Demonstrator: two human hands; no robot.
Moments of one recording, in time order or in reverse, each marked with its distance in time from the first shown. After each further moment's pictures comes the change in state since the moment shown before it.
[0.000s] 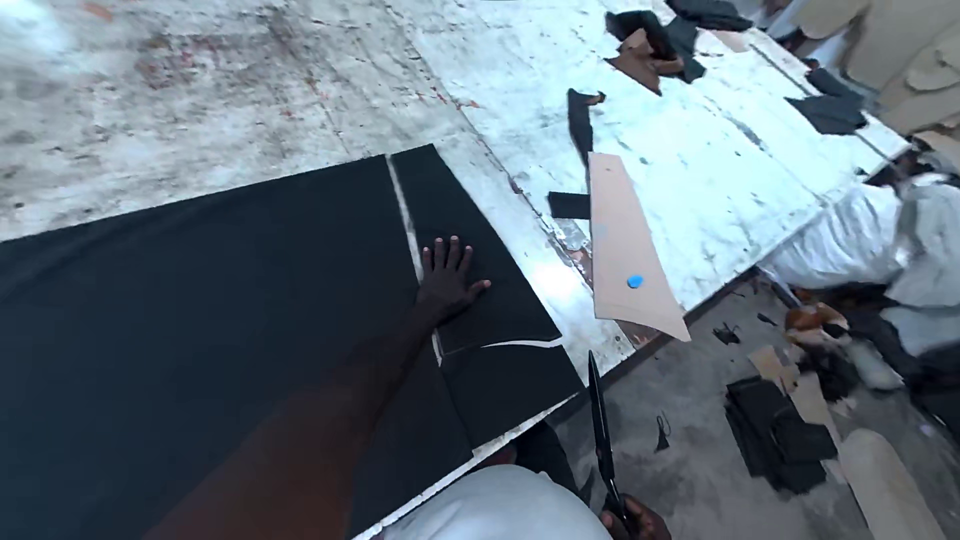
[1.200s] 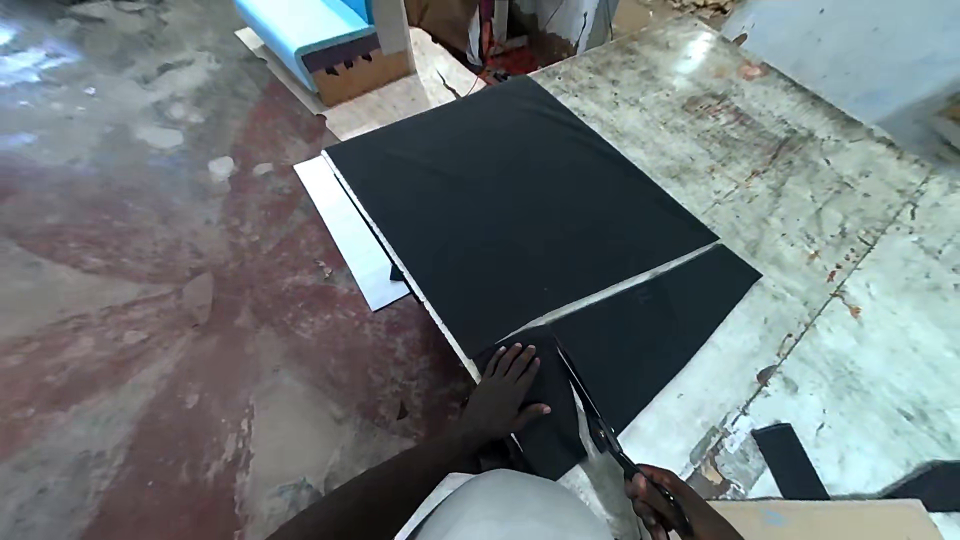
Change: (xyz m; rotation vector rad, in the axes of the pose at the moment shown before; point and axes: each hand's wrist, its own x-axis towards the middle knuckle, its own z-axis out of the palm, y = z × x) left_hand -0.178 0.262 0.043 -0.147 0.404 -1.021; right_hand 0.398 -0.207 -0.016 -0.947 -1.614 0.150
